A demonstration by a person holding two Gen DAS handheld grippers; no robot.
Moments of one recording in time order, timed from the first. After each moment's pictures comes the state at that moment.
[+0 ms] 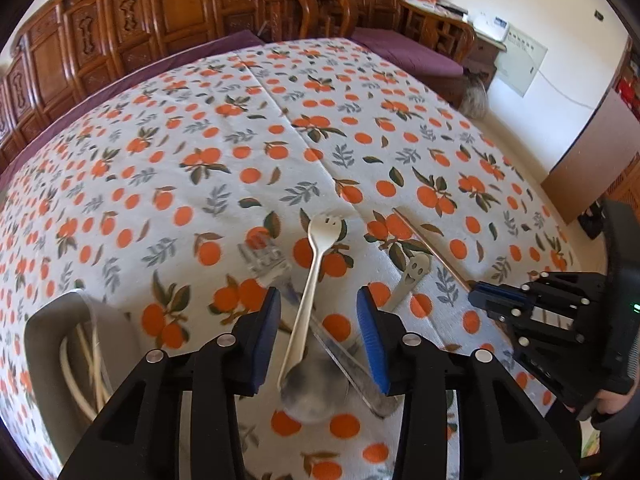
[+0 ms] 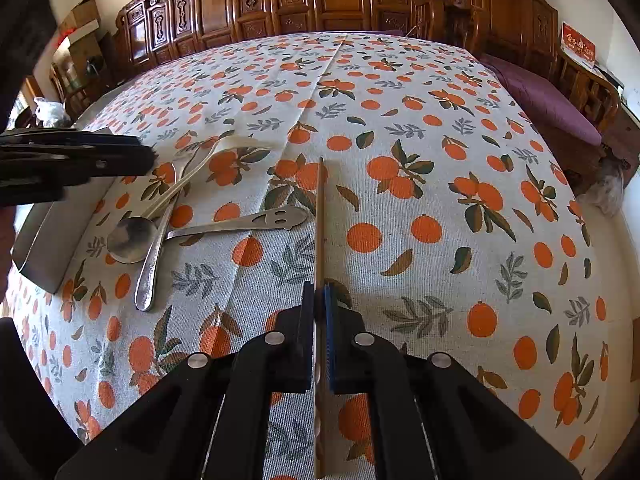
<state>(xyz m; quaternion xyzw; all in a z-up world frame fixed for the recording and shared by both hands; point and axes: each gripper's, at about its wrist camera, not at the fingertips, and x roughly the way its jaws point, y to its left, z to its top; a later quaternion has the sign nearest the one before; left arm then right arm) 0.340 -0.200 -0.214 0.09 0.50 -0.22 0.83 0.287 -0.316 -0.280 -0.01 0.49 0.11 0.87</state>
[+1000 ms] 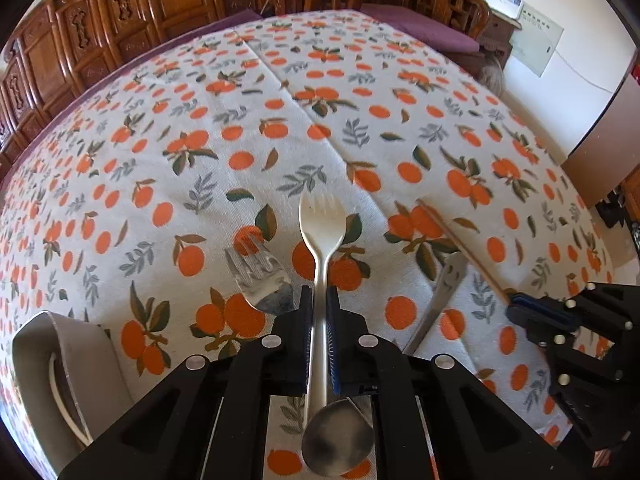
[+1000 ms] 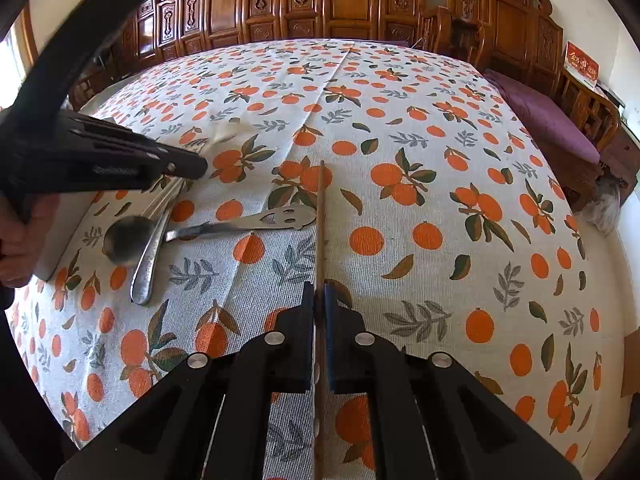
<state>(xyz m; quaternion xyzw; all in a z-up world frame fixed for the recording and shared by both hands) 0.360 -0.218 -0.241 0.11 0.52 -0.20 0.82 0.282 -0.311 -0.281 -0.03 0.47 0.11 0.87</state>
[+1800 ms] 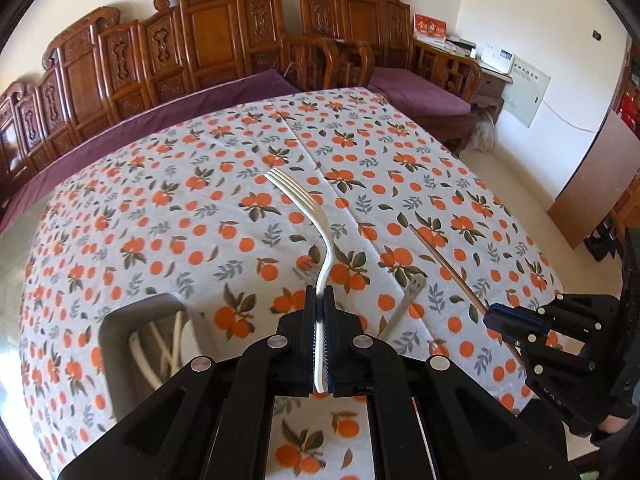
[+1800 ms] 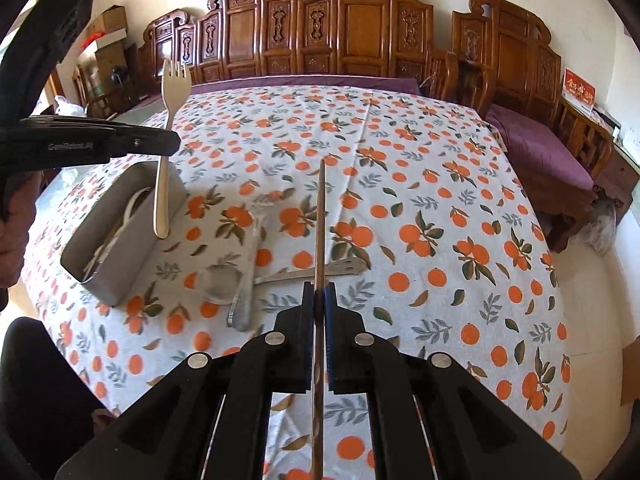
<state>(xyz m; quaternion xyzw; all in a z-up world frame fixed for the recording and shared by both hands) 0.300 -0.151 -0.130 0.08 0.44 -0.19 0.87 0.242 -0.272 -0.197 -0.03 0.42 0.13 0.90</state>
